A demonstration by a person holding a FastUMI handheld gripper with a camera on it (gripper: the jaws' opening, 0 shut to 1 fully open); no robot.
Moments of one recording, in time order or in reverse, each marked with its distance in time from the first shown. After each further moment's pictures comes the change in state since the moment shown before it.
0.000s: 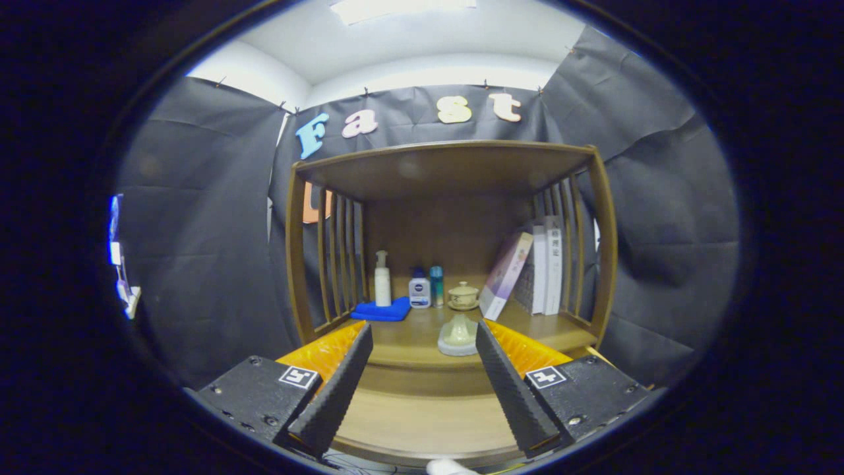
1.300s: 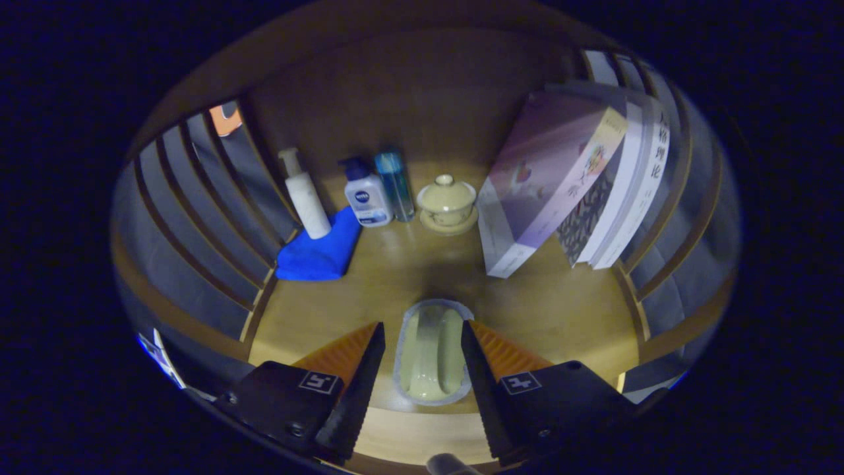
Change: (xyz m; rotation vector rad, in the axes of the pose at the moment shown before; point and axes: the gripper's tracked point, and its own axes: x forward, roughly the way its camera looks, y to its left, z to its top) arm 0.240 -0.044 -0.013 0.111 0.801 -0.032
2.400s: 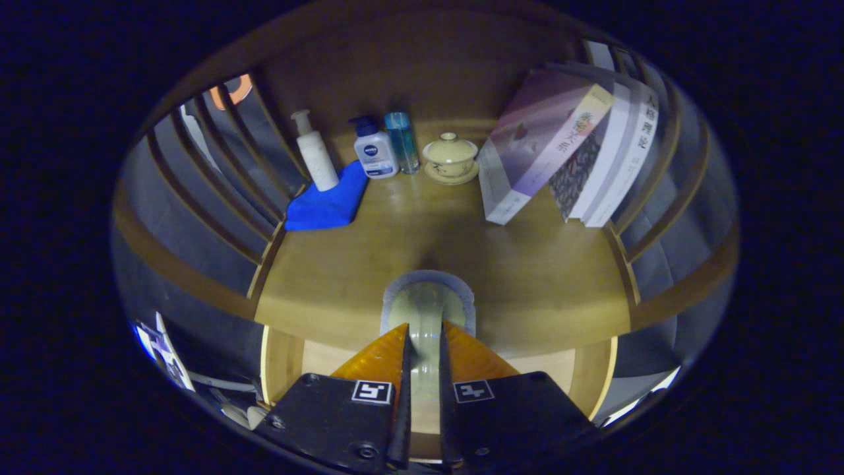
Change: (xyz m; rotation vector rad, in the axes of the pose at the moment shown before) arm -0.007 -0.009 -0.041 0.011 0.248 -0.028
